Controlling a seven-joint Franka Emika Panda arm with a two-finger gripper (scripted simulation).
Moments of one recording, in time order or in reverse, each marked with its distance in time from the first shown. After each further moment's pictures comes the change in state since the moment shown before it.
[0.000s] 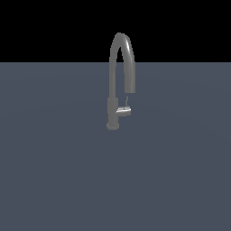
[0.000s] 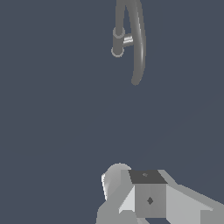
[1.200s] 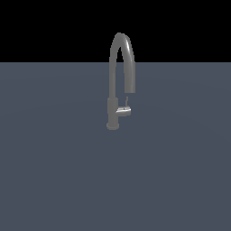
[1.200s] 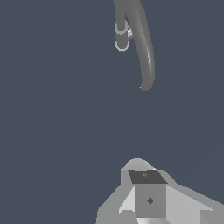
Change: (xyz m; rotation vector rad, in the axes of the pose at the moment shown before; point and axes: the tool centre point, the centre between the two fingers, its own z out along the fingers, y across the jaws) arm 0.066 -0.003 0.008 0.116 -0.145 0.119
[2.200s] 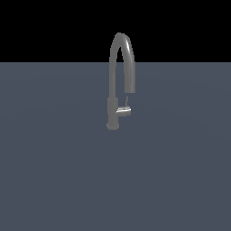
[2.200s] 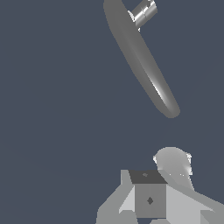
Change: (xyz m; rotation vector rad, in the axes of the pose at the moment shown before) arm 0.121 -0.001 0.021 0.216 -0.270 0.219
